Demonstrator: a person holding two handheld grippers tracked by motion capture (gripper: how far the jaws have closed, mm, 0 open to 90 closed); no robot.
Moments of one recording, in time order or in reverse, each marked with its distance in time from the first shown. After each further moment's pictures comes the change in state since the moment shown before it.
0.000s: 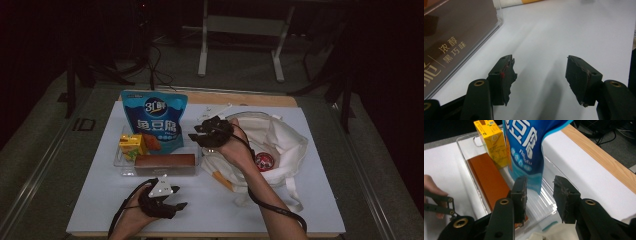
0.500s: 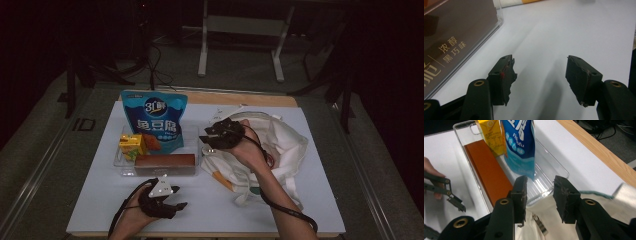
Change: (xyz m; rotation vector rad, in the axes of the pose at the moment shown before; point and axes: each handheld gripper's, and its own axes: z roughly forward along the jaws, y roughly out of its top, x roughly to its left) left arm 0.000 0.000 0.000 0.000 0.001 -0.001; right arm -0.014 -0.018 -0.018 0.031 0.002 -0.014
